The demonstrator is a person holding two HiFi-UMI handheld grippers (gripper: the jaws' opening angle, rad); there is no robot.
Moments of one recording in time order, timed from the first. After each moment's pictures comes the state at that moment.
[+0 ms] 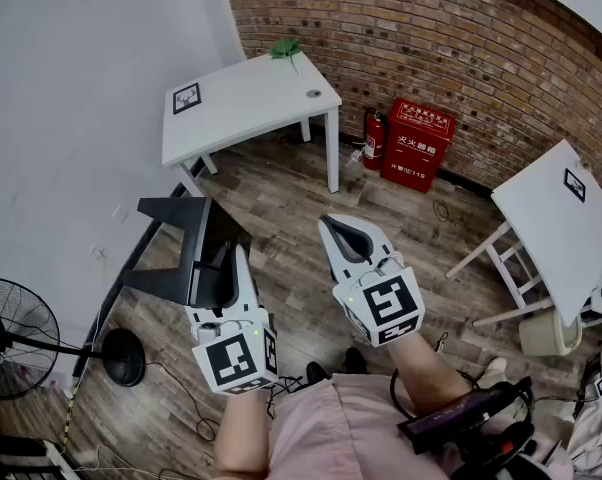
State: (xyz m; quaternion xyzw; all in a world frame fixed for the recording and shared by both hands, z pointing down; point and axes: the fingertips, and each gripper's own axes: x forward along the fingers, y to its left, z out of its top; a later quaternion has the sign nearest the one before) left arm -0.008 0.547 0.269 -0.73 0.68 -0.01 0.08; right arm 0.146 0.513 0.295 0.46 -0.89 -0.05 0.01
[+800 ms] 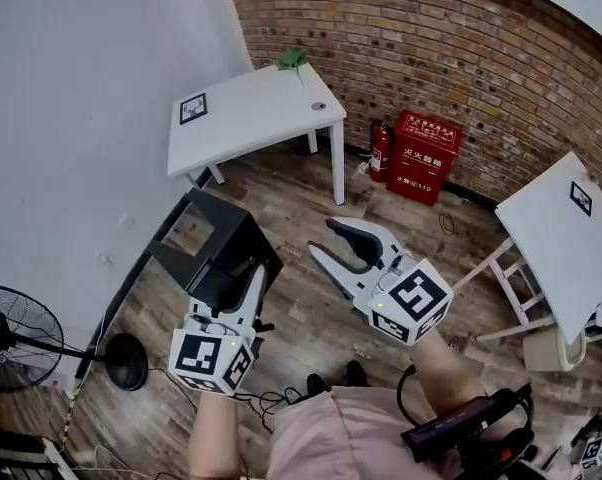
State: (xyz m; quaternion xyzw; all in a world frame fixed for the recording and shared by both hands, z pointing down) left arm 0.043 0.534 0.296 -0.86 0.51 -0.04 0.00; right arm 0.154 0.516 0.274 0.32 -0.95 -0.01 -0.04
